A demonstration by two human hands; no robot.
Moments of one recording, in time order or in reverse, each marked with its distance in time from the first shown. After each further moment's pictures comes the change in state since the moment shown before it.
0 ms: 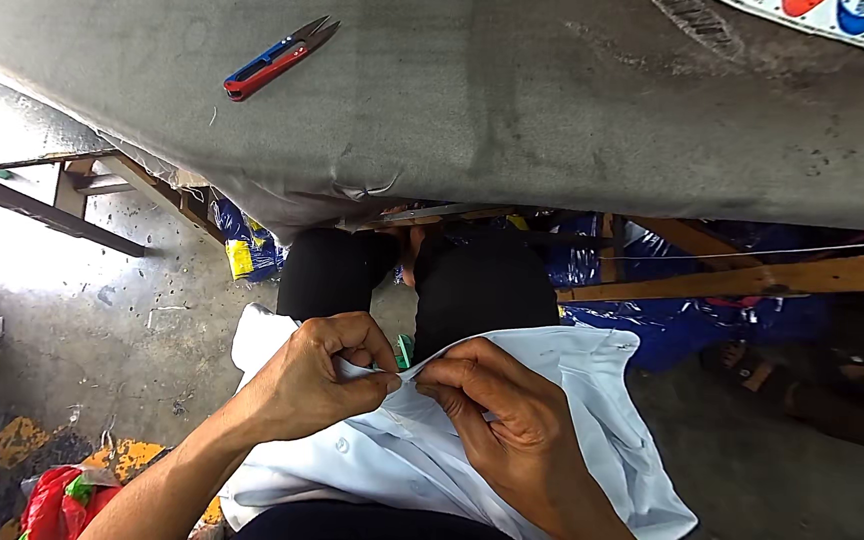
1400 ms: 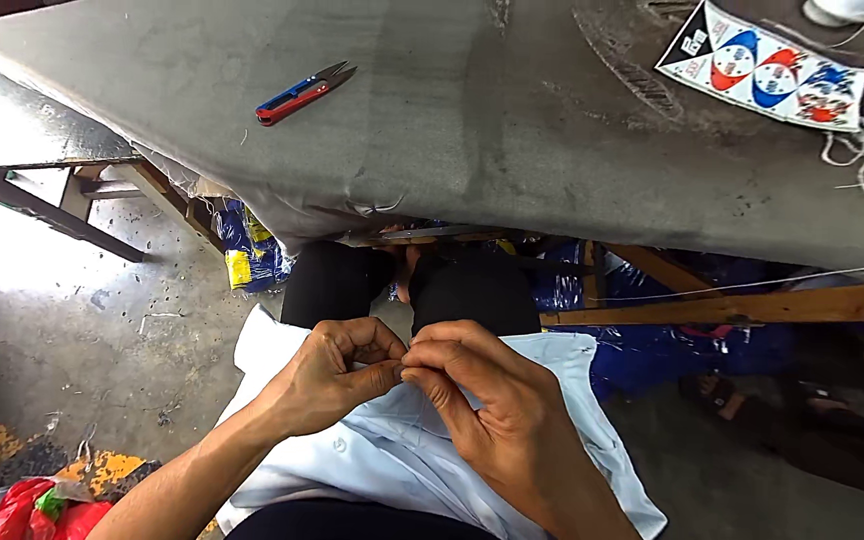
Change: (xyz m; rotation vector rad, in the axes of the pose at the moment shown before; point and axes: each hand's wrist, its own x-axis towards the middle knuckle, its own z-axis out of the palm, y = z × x) left_hand 0.004 -0.002 0.014 -0.264 0.054 0.056; right_hand 0.034 -0.029 -0.009 -0.102 -0.075 -0.077
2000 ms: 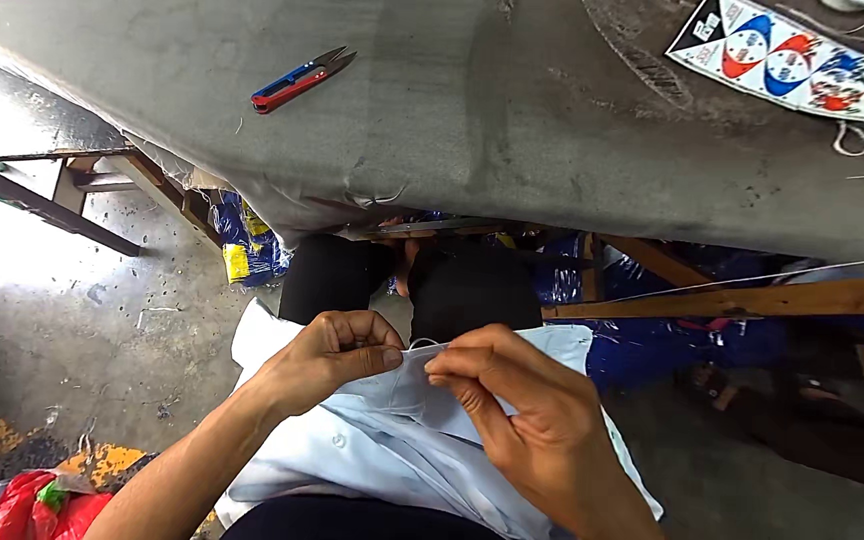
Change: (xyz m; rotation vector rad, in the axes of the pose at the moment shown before) left_hand 0.004 -0.007 -0.012 -0.158 -0.090 -0.162; right_hand -0.014 0.009 -0.016 0.029 0.013 0.007
